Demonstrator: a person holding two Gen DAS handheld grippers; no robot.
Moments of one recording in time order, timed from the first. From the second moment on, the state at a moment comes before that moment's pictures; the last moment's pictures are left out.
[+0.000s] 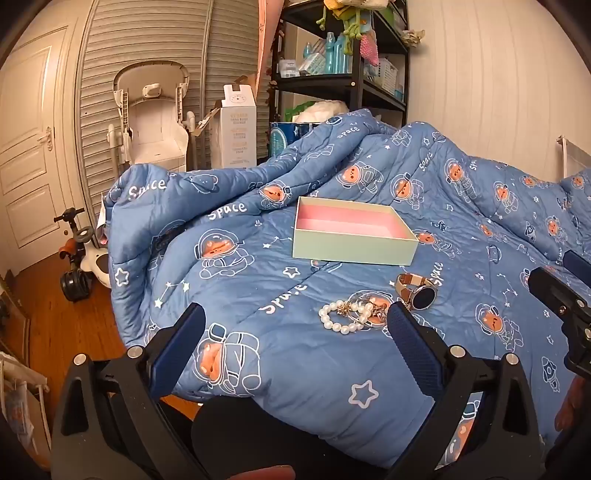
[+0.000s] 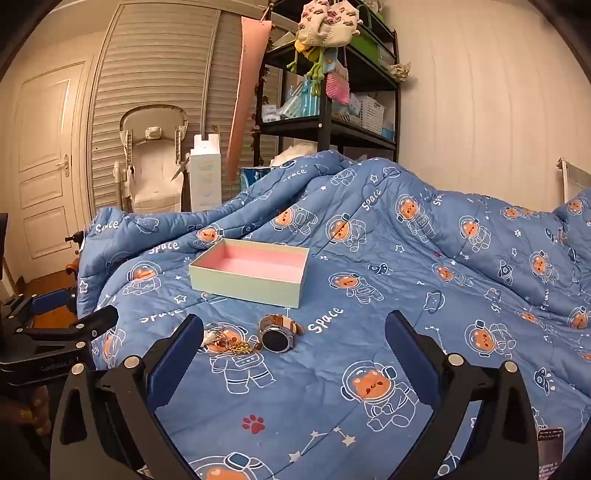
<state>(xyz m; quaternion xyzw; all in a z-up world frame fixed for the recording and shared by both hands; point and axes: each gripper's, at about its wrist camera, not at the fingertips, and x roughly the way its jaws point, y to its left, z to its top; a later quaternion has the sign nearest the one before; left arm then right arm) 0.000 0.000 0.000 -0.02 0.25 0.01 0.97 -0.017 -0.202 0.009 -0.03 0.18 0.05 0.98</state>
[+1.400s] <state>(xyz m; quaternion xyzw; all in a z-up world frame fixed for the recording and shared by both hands) 0.001 0.000 0.000 -0.02 0.26 0.01 0.97 -0.017 -0.202 0.007 -0.03 0.18 0.05 0.98</state>
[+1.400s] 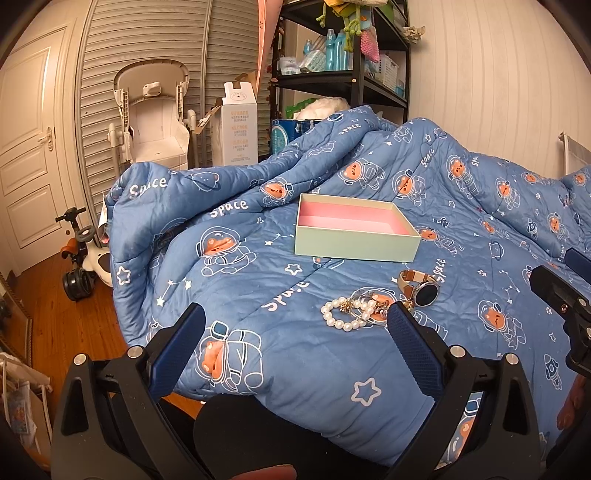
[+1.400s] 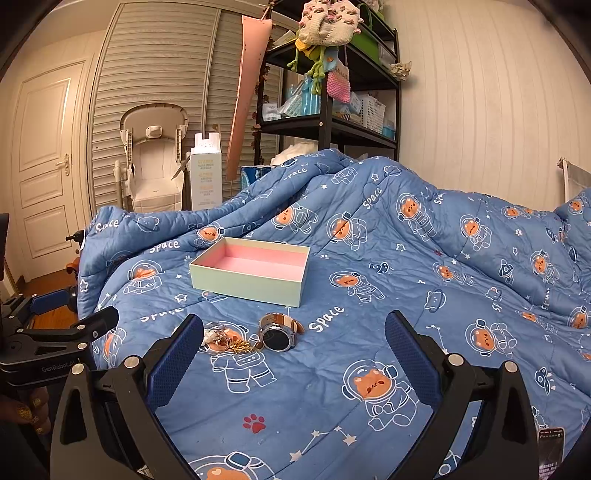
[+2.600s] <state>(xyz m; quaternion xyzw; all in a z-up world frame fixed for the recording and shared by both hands) 0.002 0.000 -0.003 -0.02 0.26 0.01 0.97 -0.016 -0.202 0.007 -0.03 0.18 0.05 0.98</state>
